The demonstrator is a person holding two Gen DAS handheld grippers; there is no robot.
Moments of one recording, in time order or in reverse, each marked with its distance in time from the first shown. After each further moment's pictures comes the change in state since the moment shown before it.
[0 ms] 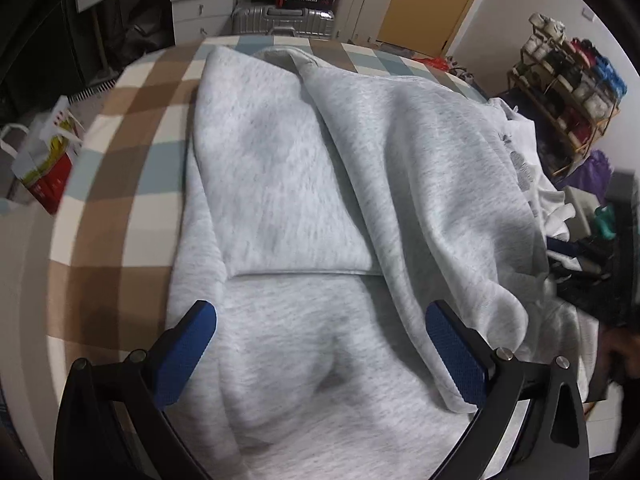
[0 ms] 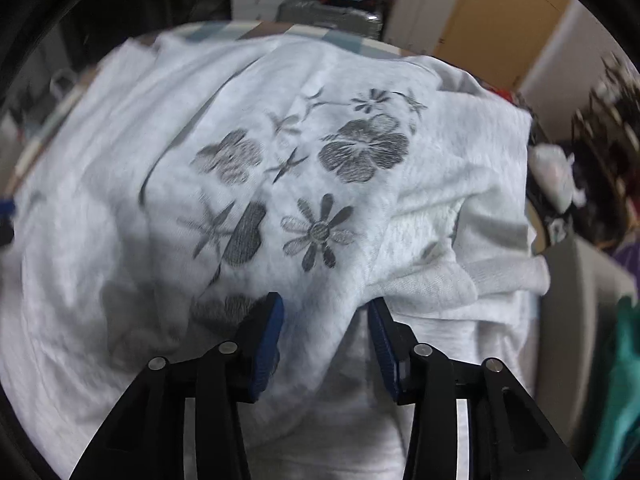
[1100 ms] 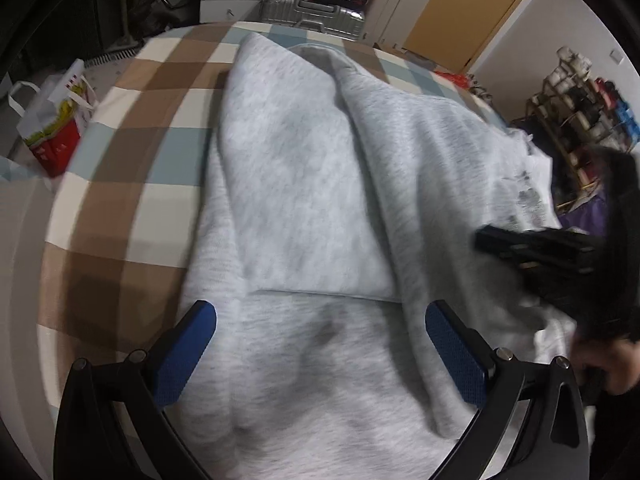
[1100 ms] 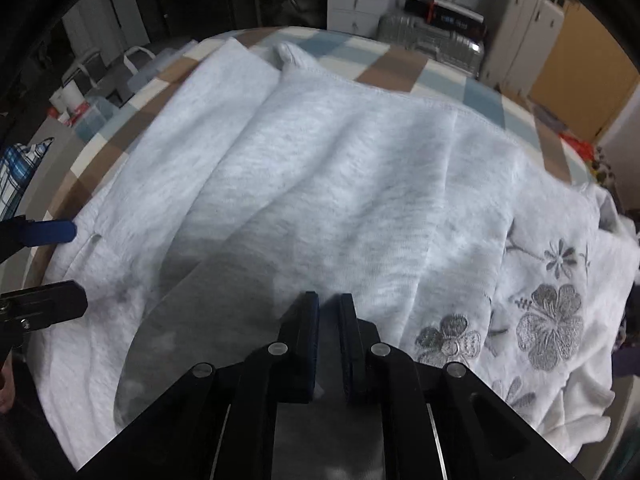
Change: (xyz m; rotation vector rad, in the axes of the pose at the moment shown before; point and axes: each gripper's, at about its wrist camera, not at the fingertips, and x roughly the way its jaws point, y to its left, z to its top) left arm -0.006 0.031 0.007 -0.127 0.019 -0.003; right arm 0.015 0.069 0.085 -0.078 -0.059 0.276
